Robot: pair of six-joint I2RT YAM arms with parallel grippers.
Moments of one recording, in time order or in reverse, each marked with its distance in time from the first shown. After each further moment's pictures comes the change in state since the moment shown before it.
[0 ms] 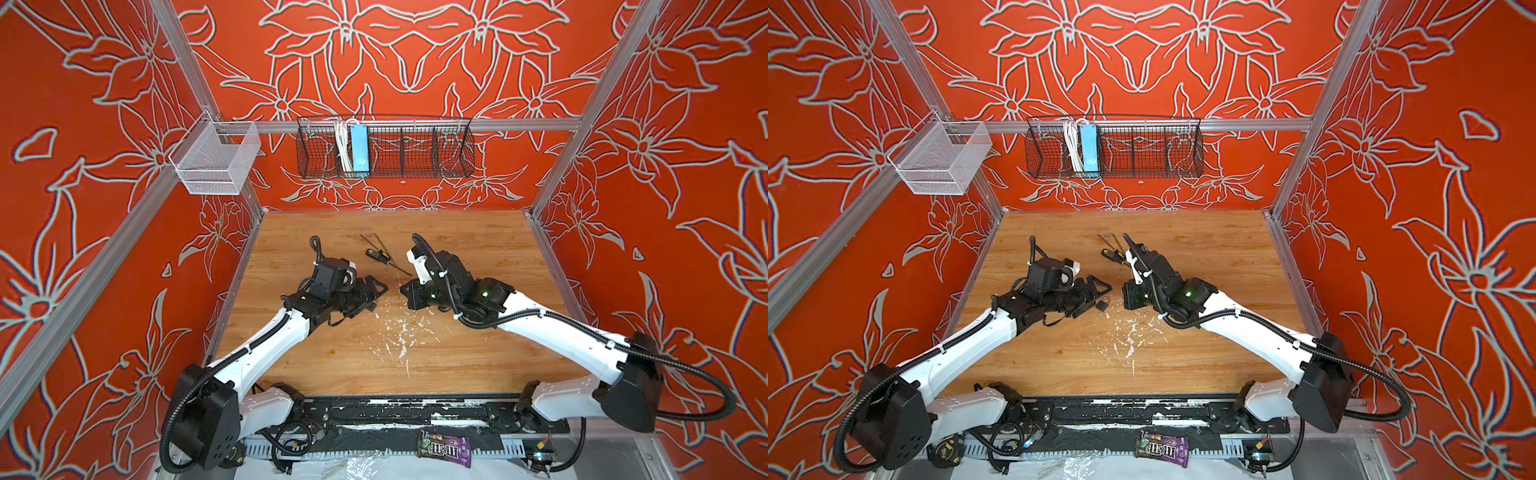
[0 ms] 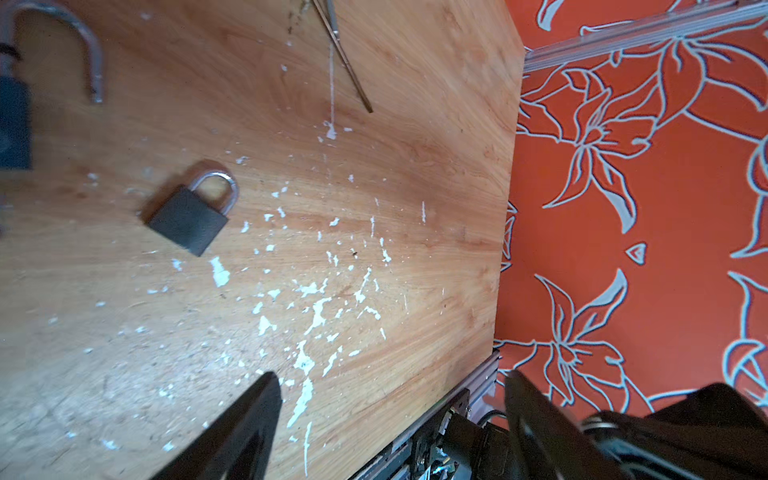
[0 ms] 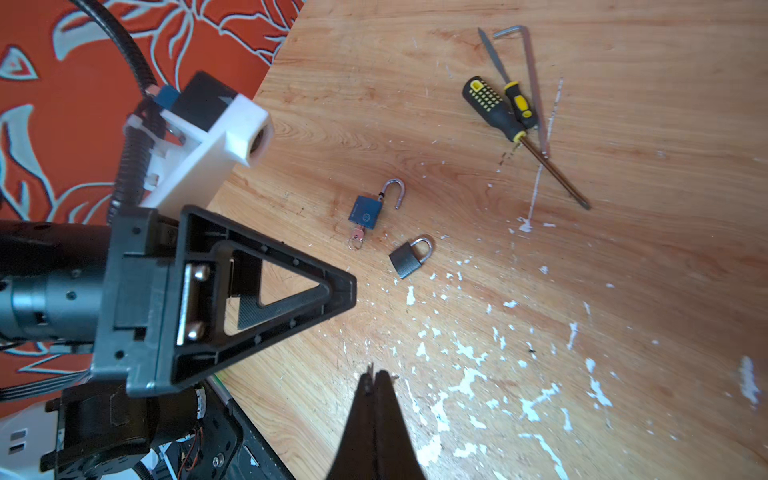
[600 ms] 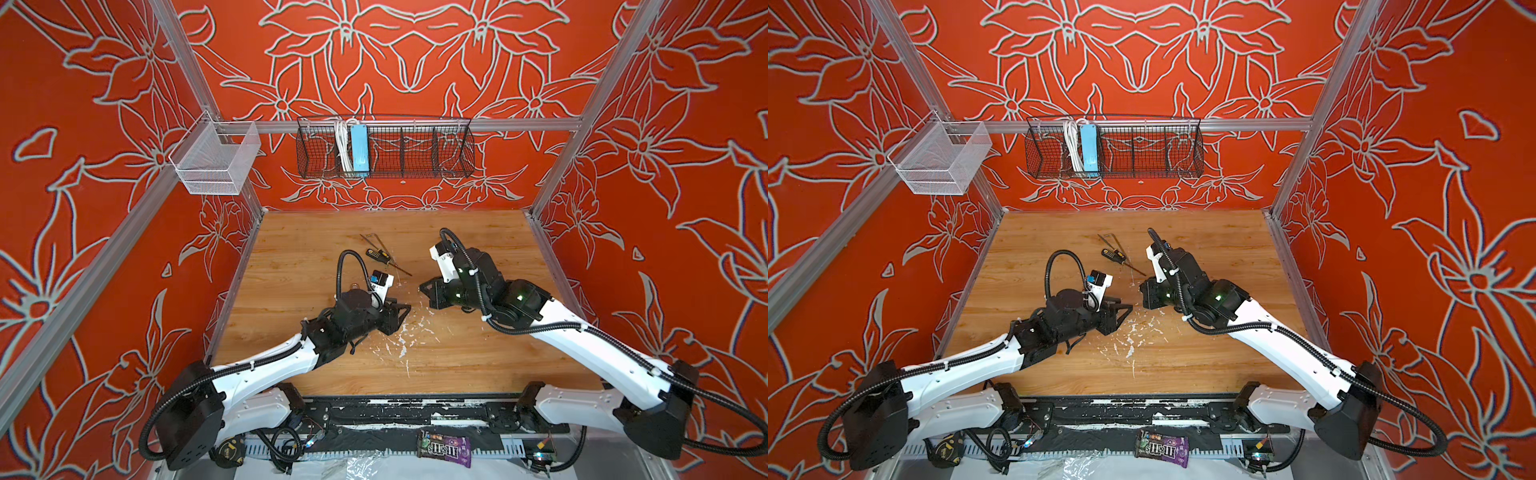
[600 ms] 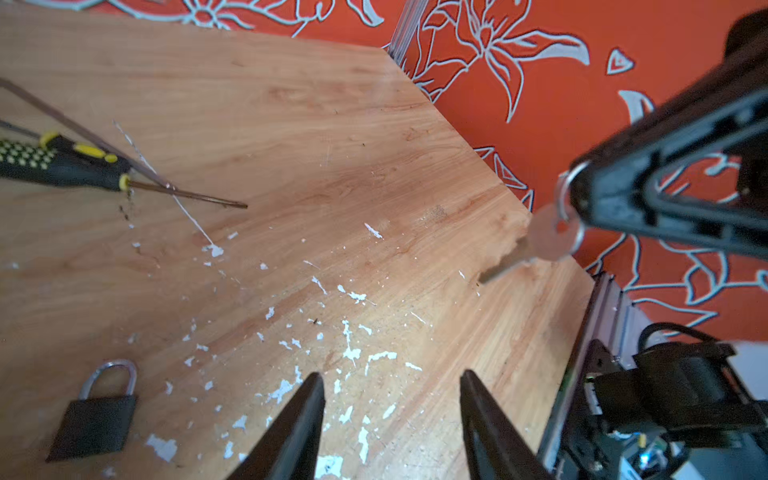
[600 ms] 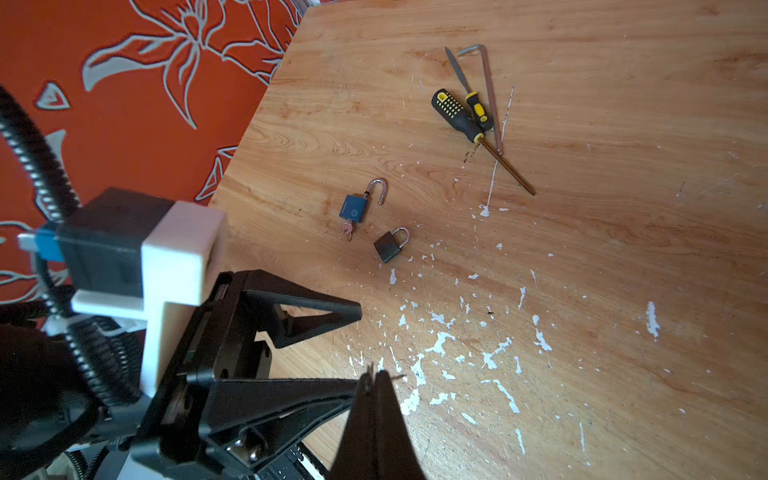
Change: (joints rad) left arm -0.349 -0.073 -0.216 0.463 -0.354 0.570; right arm -0.072 -0.159 -0.001 -0.147 -0.044 -0.005
